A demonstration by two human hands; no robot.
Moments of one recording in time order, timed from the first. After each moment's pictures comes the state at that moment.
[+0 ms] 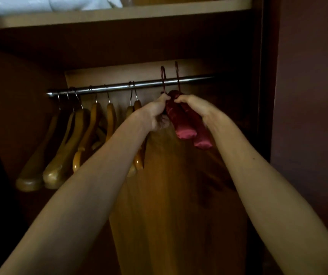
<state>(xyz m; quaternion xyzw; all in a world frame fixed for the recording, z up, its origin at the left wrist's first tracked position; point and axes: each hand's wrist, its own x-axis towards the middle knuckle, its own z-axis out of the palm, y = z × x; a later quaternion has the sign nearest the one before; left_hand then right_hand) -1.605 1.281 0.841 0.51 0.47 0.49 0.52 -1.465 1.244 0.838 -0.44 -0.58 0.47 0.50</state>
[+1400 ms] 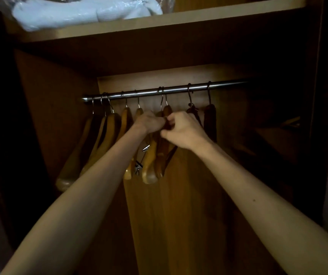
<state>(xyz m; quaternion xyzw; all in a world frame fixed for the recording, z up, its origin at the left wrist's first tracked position) -1.701 1.267 0.842 0.61 0.70 0.36 0.10 -1.574 1.228 0.812 -0.46 -0.77 0.09 0.43</state>
